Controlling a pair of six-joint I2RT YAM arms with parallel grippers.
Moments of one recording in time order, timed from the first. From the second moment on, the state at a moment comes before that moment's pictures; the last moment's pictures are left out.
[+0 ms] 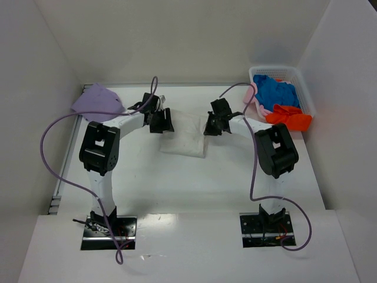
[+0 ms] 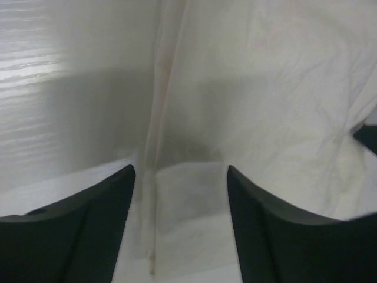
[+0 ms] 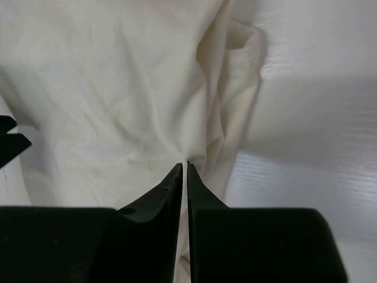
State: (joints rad) left arm -0.29 2.04 1.44 -0.35 0.23 -0.40; right arm 0.40 1.95 1.28 -0.23 -0.08 0.62
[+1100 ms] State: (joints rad) left arm -0.16 2.10 1.40 -0.18 0.67 -0.39; right arm 0.39 1.86 1.35 -0.29 -0.14 0.56
